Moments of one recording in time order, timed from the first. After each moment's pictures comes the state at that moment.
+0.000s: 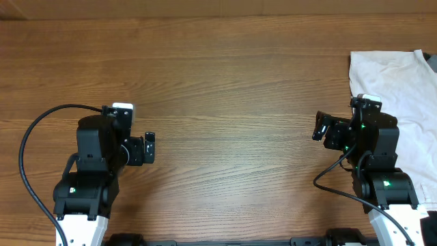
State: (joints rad) left arm -0.04 0.91 0.88 -0.80 -0.03 0.04; right arm 0.00 0.90 0.74 -0.51 -0.01 0.20
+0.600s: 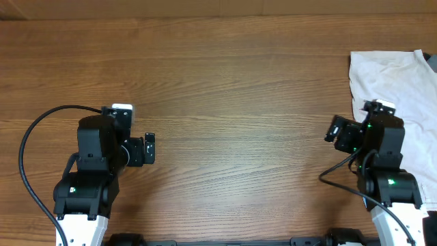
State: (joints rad) left arm -0.04 0.91 0.88 -0.81 -0.03 0.02; right arm -0.09 0.91 0.74 -0.58 0.13 0.22
